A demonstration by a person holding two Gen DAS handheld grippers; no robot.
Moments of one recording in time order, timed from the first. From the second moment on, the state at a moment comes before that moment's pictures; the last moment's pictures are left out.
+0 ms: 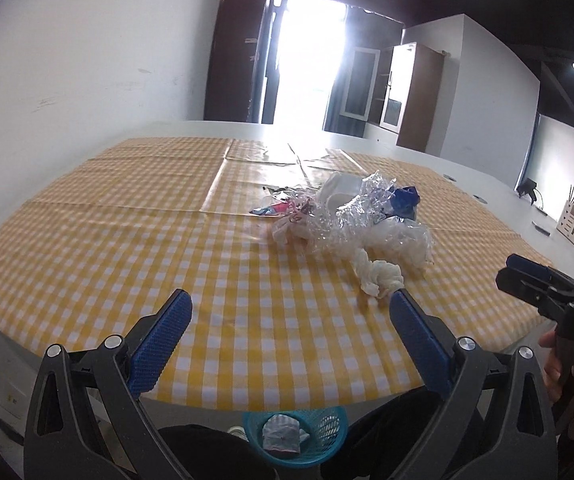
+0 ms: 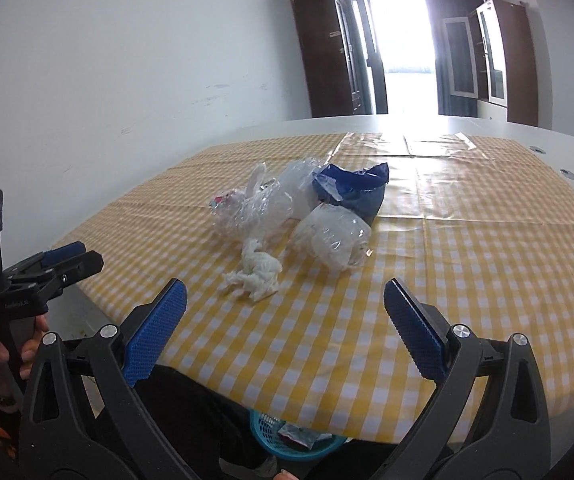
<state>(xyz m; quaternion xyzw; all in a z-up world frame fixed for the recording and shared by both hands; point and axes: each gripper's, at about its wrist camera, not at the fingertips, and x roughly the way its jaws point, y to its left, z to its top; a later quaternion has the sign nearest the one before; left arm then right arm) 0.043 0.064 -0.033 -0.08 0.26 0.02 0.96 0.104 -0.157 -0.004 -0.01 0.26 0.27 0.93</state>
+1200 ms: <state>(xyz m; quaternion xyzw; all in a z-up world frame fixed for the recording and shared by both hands) 0.183 0.061 -0.050 -0.12 0.33 -0.03 0.94 0.223 -0.127 -0.034 -0.04 0.36 0.25 0.90</state>
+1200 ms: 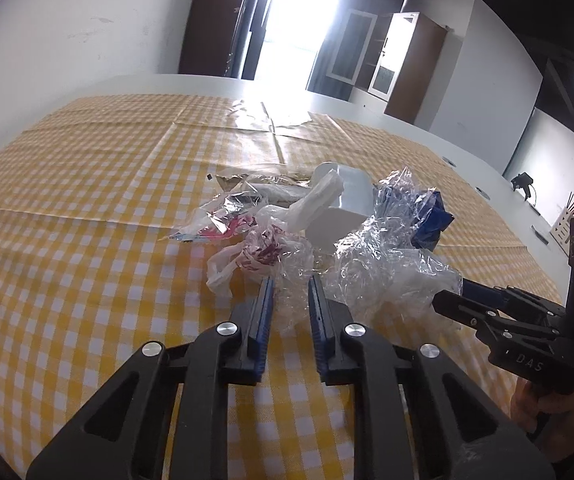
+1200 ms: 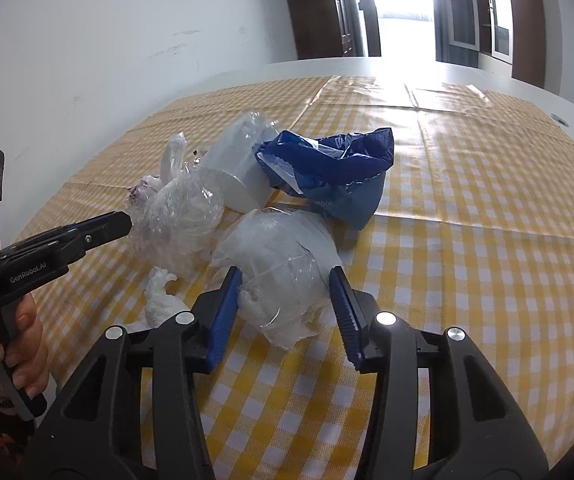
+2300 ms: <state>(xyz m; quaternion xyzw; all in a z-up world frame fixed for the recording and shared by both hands) 0.040 0.056 -0.008 -0.16 0.22 0.03 0.96 0.094 -0.174 -0.005 -0.01 0.27 0.25 0.93</state>
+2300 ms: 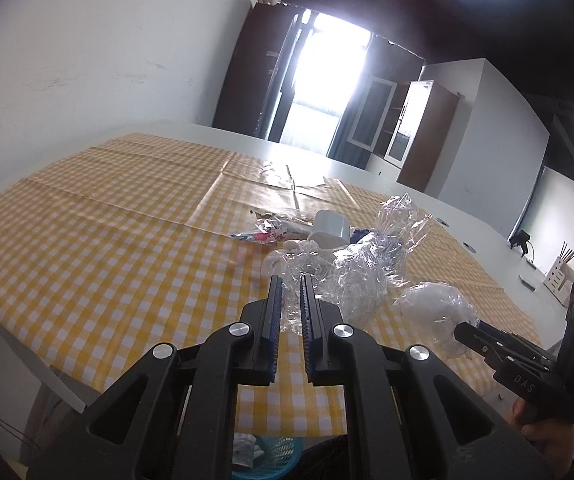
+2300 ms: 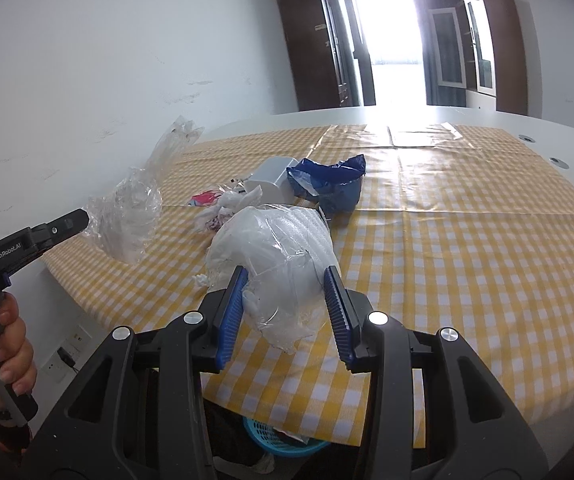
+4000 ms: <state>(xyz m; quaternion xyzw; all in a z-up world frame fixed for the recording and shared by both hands) -0.039 0.050 -0.187 -0.14 0.42 -0.03 0.90 0.008 -0.174 -0.154 -0.07 0.41 0.27 0.87</state>
